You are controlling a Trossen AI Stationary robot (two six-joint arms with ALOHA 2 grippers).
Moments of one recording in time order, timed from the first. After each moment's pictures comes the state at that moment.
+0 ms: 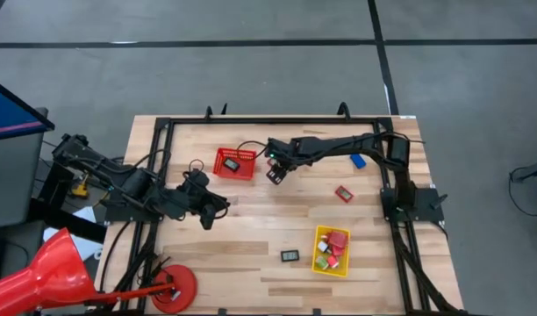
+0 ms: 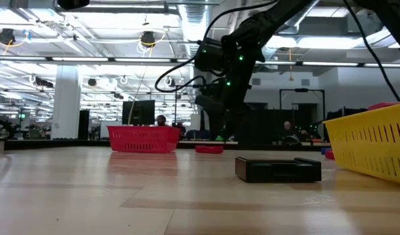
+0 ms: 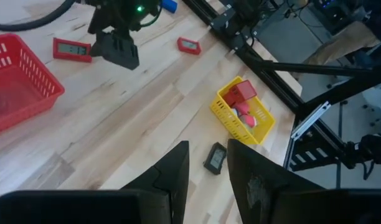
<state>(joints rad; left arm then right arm) -0.47 1.09 1.05 -0.62 -0.56 -1.05 -0.24 2.02 1.42 -0.60 0.21 0.41</state>
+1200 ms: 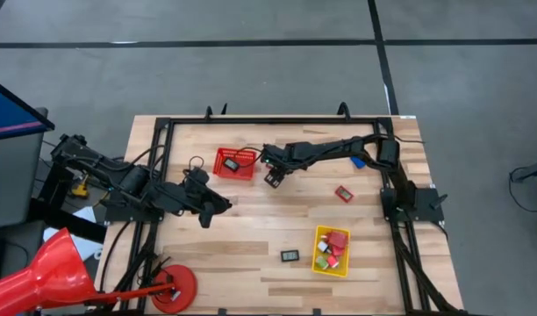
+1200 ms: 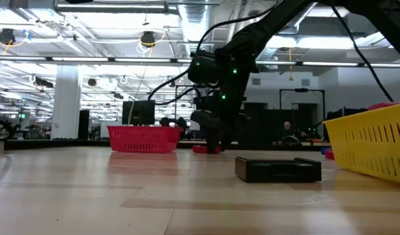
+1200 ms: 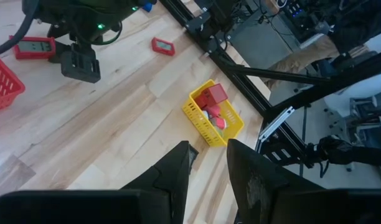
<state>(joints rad) -0.44 1.07 1.05 -0.53 -0.48 -1.05 -0.22 2.14 1.44 -0.56 0.24 0.38</state>
